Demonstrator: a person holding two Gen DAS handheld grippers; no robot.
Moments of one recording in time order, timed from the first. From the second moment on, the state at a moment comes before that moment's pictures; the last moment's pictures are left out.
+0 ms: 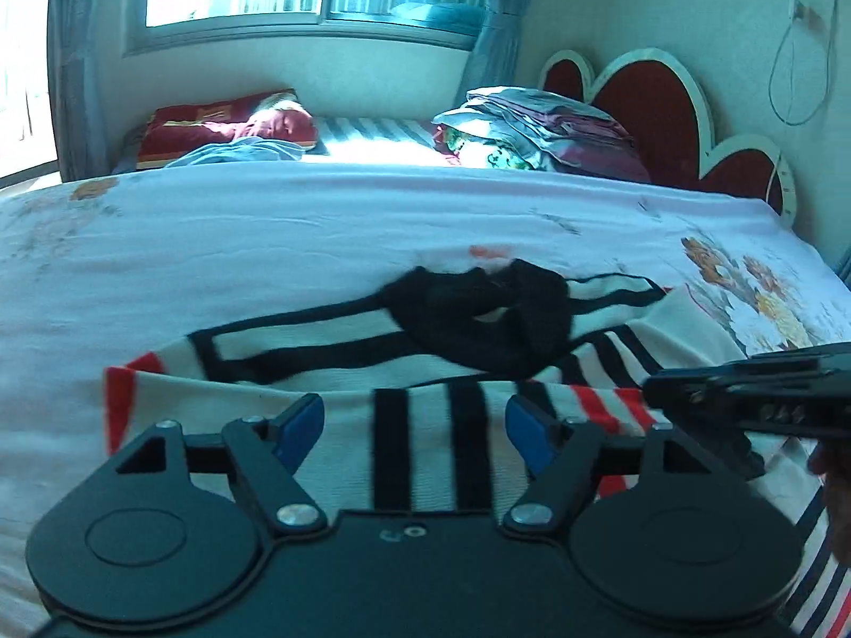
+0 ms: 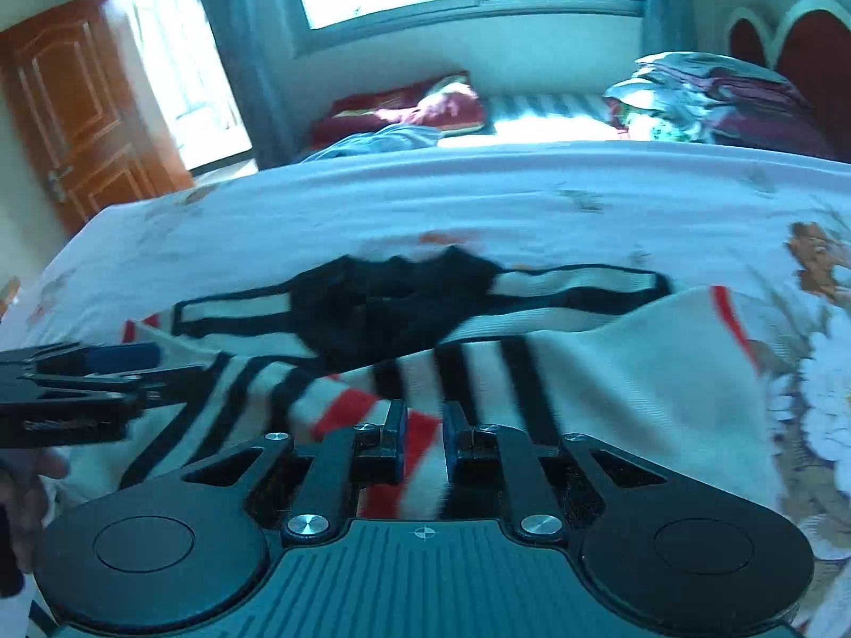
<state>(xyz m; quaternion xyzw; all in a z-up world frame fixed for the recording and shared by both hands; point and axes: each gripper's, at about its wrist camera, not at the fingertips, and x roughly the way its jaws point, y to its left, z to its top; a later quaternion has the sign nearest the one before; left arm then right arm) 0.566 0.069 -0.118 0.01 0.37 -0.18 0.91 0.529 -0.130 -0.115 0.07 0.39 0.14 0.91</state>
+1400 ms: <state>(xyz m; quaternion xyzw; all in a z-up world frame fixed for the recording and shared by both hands) 0.475 0.115 -0.133 0.04 0.36 -0.09 0.93 0.458 -0.159 -0.129 -0.01 0.40 0.08 0.91</state>
